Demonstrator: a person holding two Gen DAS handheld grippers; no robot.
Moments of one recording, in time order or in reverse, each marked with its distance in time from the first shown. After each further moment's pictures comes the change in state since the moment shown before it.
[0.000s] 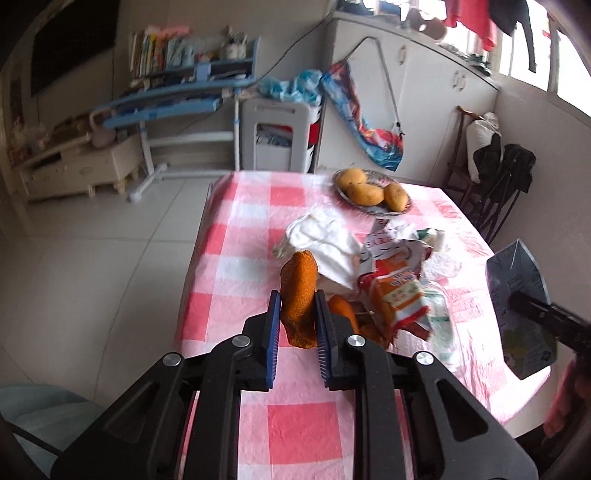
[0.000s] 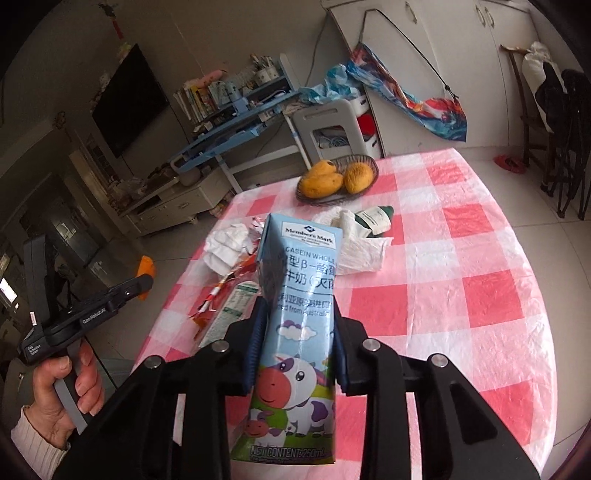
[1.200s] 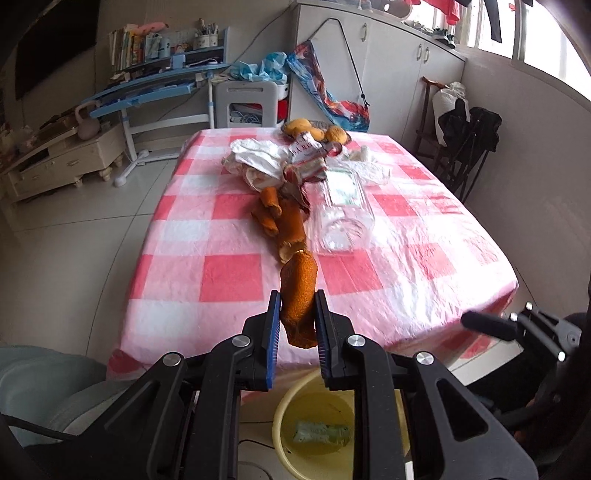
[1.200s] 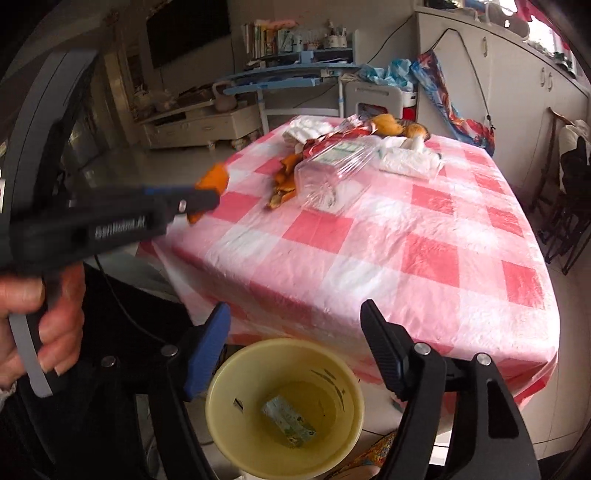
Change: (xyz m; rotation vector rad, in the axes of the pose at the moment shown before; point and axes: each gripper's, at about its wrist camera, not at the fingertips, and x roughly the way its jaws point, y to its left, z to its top) left arm -0.068 -0.059 -0.107 0.050 0.095 -0.078; right arm -0.029 0.080 -0.133 -0.293 0.109 -0.096
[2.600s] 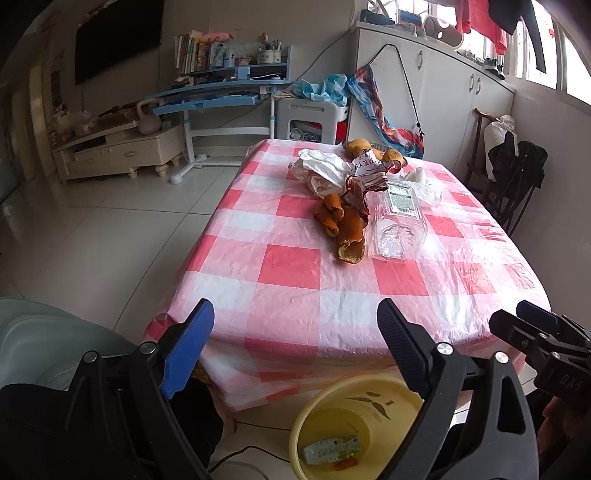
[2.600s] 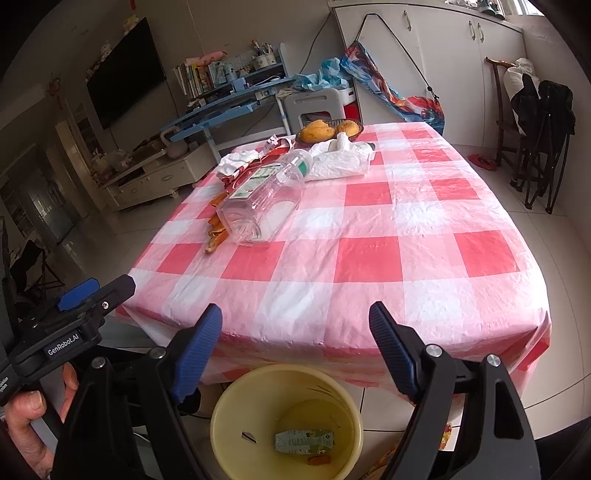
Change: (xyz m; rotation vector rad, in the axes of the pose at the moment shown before) left arm -0.012 0.019 -0.021 -0.145 -0.118 0.212; right arm -0.011 -0.046 -0.001 0.252 -0.067 -0.042
